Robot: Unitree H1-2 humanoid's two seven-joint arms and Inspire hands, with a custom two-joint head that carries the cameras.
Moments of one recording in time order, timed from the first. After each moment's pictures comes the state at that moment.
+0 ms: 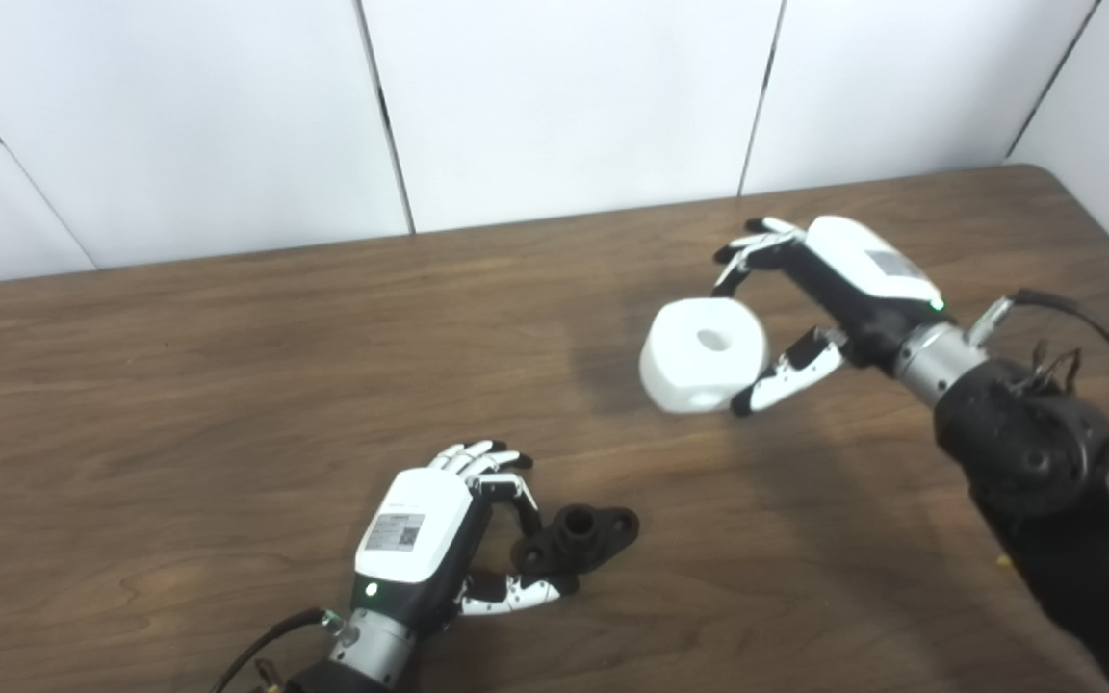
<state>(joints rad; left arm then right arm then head) 0.06 0.20 -0.48 -0.21 0.98 0.03 -0.06 -0.21 -0.52 0.19 -0.56 -0.63 0.43 0.46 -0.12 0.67</state>
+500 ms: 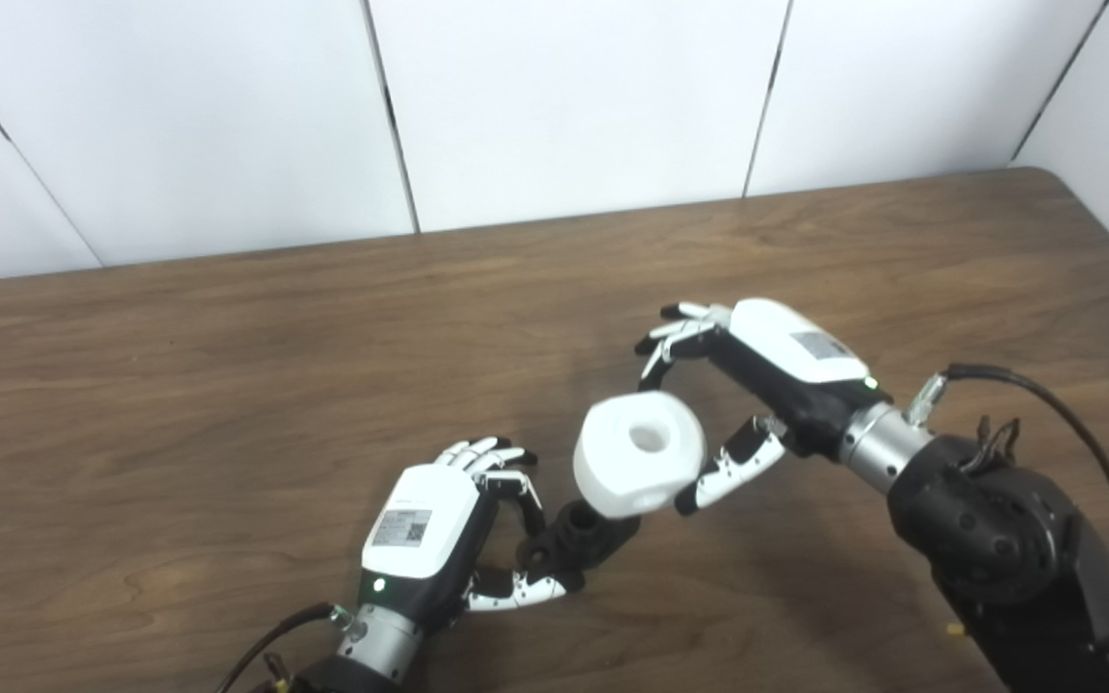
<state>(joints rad) 0.05 0.20 -0.48 -0.21 0.98 0.04 -0.06 -0.14 -0.45 0.27 -0.66 -0.70 0.43 0.56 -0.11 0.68</state>
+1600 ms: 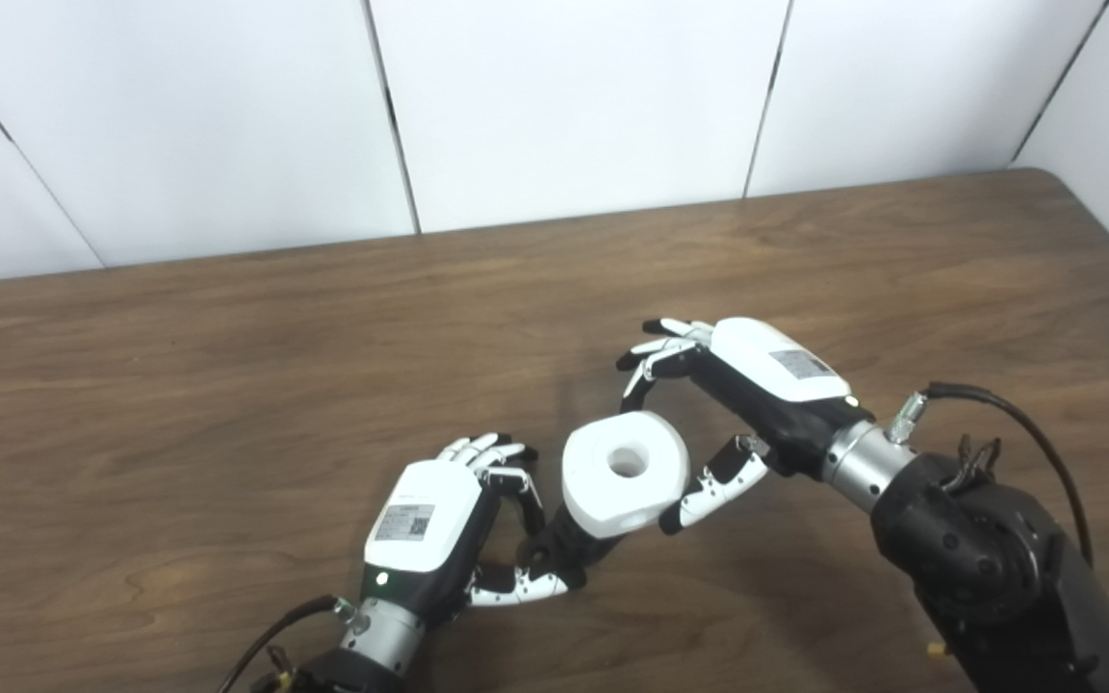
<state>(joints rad) 0.04 0.20 -0.49 -0.21 0.98 0.06 -0.08 -0.14 -0.40 0.27 -0.66 -0.71 0.40 0.58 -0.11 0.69</state>
